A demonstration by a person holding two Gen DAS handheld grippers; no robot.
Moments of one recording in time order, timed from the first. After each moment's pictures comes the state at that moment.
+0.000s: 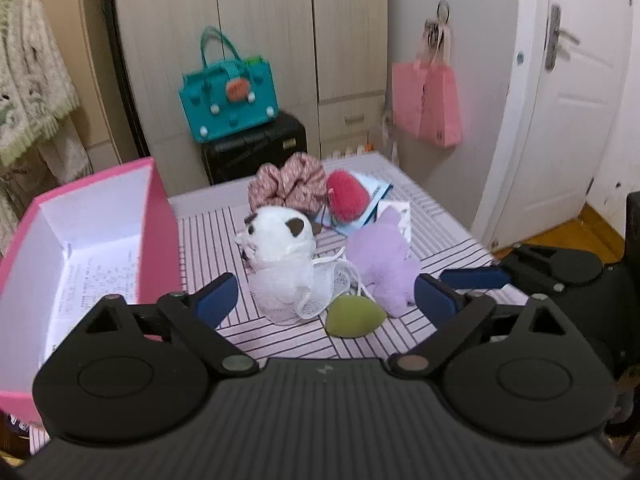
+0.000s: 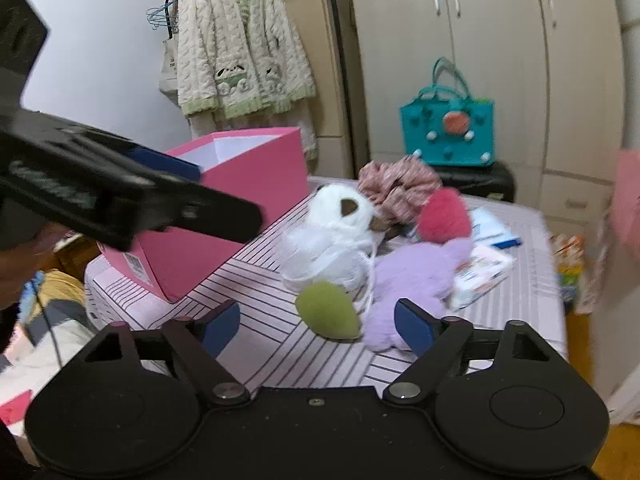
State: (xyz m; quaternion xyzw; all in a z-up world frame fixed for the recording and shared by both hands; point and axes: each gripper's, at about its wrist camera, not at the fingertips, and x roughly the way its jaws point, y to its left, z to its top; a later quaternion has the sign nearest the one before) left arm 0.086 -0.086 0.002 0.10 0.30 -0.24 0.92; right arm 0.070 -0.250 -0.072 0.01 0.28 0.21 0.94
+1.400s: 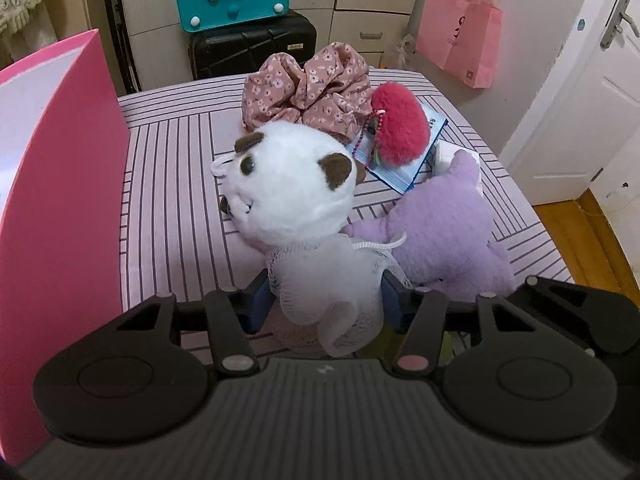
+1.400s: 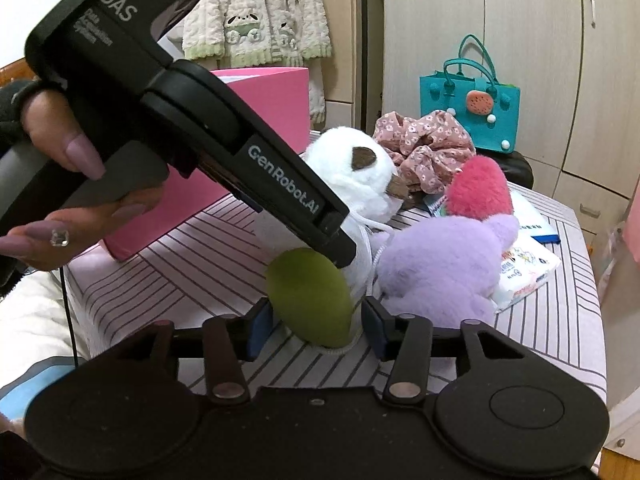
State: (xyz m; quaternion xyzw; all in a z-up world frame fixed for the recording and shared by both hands) left arm 0.213 -0.103 -0.086 0.05 0.46 -0.23 0.86; right arm 0.116 -0.222 -0.113 -0.07 0.32 0.21 0.92
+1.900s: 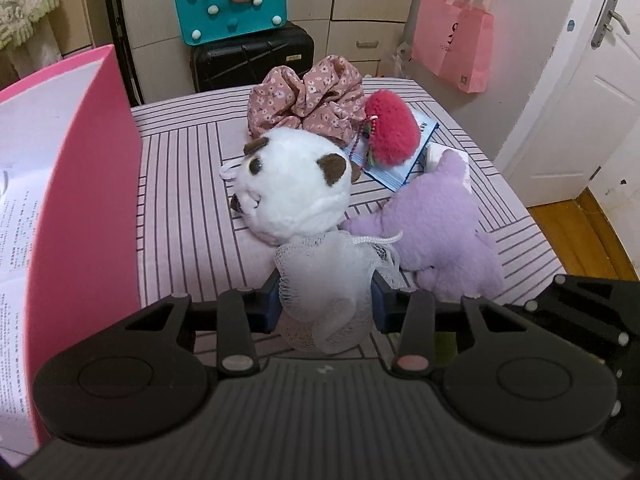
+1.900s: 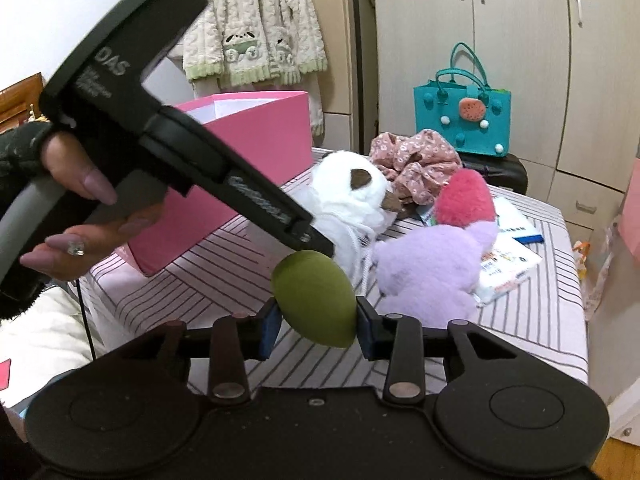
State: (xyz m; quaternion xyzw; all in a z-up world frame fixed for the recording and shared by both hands) left arm 0.197 -0.095 -0.076 0.06 0.44 -0.24 0.86; right arm 0.090 -0.236 -0.089 -0.04 0.31 0.21 0.93
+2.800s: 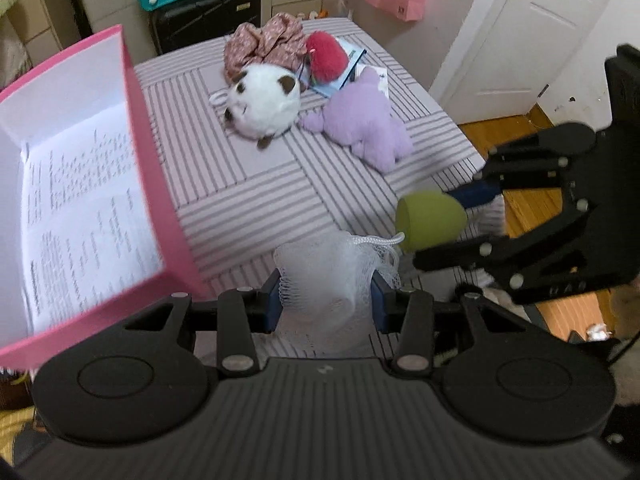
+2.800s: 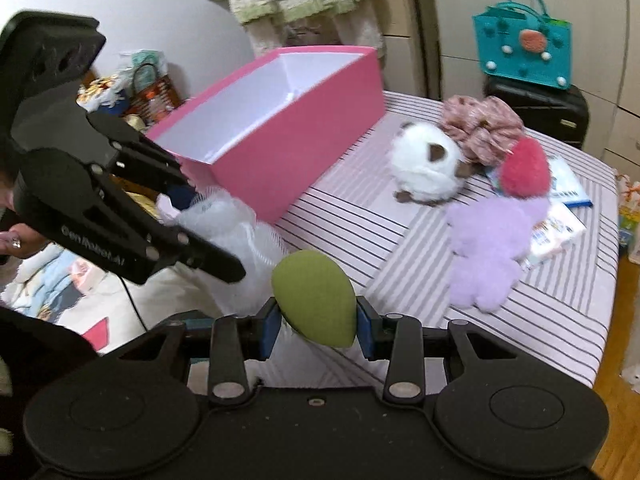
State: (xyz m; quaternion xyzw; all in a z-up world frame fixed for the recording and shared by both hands) left arm 0.119 -0.043 -0.009 0.11 0.52 -0.31 0.79; right arm 0.085 -0.222 -0.022 -0.01 0.45 0.31 0.84
